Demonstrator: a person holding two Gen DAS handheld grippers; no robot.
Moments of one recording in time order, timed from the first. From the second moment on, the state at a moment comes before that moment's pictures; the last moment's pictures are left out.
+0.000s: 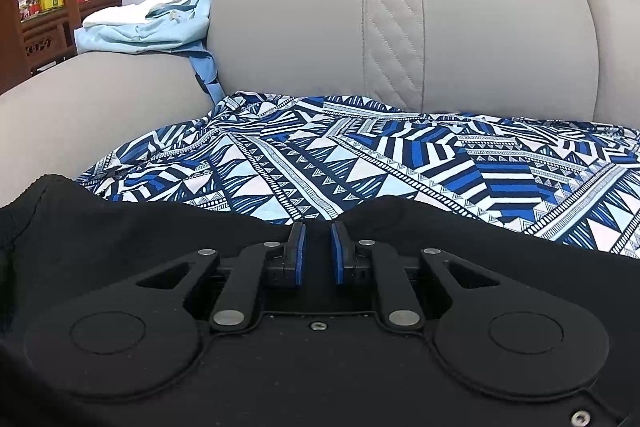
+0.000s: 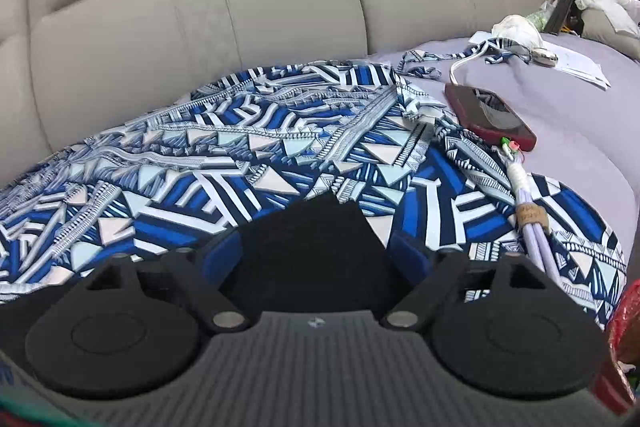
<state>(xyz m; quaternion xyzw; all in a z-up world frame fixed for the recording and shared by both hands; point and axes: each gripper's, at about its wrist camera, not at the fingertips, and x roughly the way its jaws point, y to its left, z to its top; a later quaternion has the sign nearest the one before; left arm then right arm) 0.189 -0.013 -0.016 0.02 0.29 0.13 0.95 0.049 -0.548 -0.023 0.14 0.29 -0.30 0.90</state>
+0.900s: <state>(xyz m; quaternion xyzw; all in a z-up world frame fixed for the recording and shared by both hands) 0.193 -0.013 -0.015 0.04 0.29 0.12 0.95 0.069 -0.553 -0.022 0.15 0.25 -0.30 0.91</state>
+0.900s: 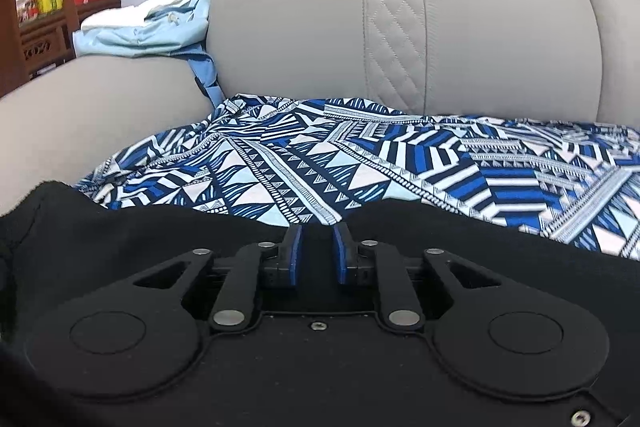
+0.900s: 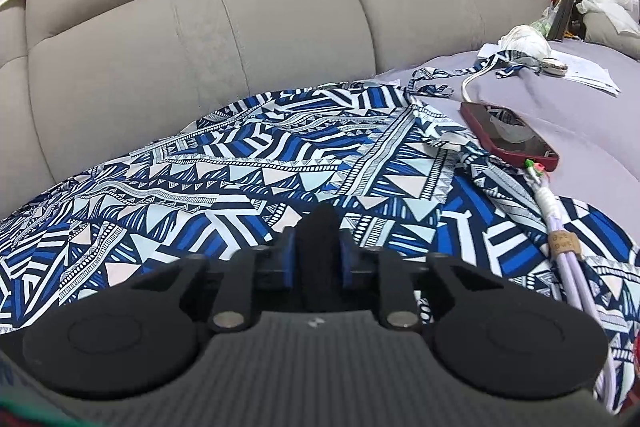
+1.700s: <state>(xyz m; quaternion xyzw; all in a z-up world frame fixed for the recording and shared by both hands) 0.067 -0.022 0.020 -0.01 0.29 0.04 0.96 -0.019 -0.398 0.008 0.15 0.18 -0.19 0.95</state>
